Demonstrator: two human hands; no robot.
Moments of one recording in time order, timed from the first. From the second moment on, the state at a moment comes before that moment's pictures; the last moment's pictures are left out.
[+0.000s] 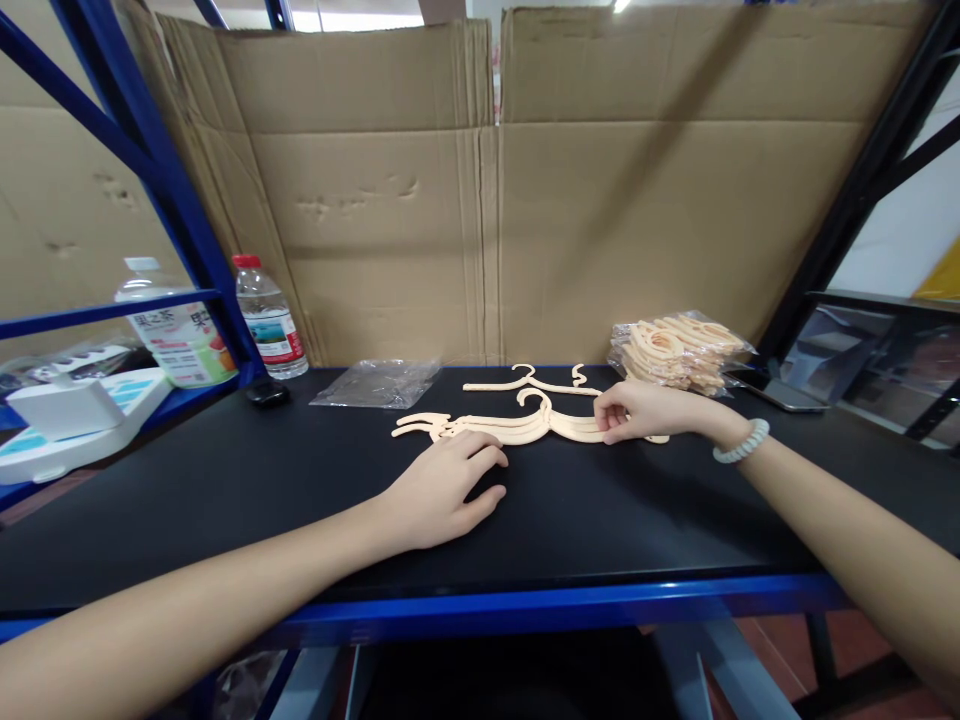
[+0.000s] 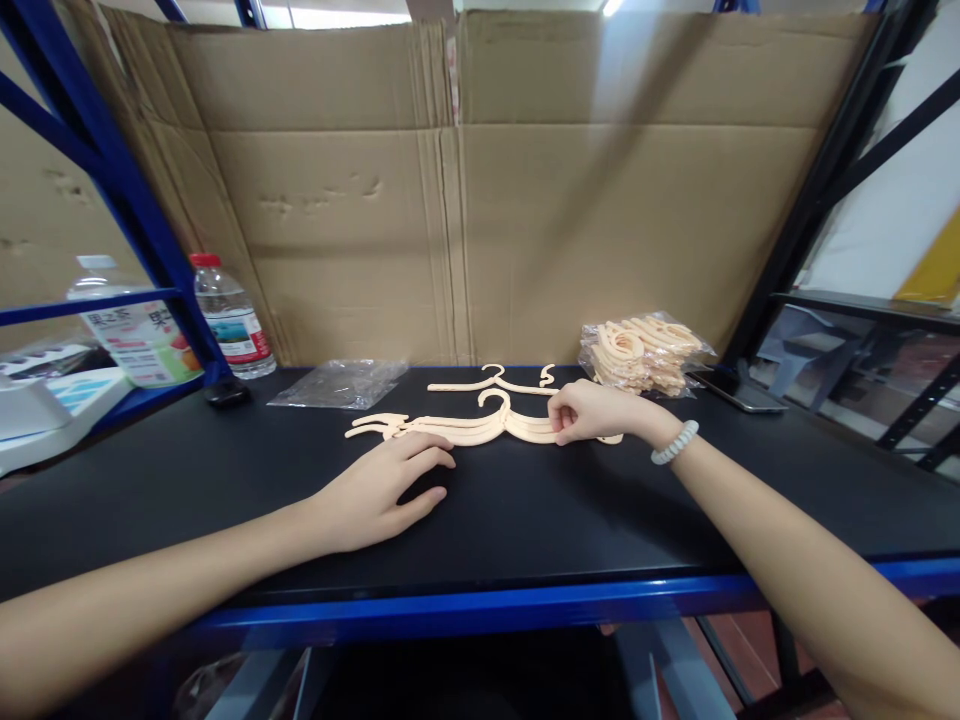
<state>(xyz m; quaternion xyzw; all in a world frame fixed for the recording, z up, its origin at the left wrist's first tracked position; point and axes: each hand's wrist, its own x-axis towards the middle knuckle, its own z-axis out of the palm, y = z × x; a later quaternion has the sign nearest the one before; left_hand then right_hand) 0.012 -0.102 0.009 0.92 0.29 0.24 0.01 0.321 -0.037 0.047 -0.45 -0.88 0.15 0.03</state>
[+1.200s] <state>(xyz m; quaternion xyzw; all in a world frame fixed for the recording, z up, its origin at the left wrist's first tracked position) 0.012 -0.099 0.010 0.93 0.31 0.18 0.11 0.344 -0.013 0.053 -0.54 -0.73 -0.04 0.42</state>
